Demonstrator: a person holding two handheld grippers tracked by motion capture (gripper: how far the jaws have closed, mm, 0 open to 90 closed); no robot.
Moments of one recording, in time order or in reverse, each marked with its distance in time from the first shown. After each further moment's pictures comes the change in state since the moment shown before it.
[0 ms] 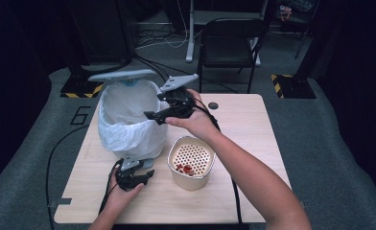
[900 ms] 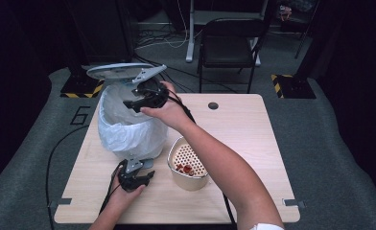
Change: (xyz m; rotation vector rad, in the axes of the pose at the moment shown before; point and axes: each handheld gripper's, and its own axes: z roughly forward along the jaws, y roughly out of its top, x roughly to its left) left arm -0.002 0.001 0.005 0.057 0.072 0.176; right arm -0.001 0.035 0.070 0.023 0.010 -0.069
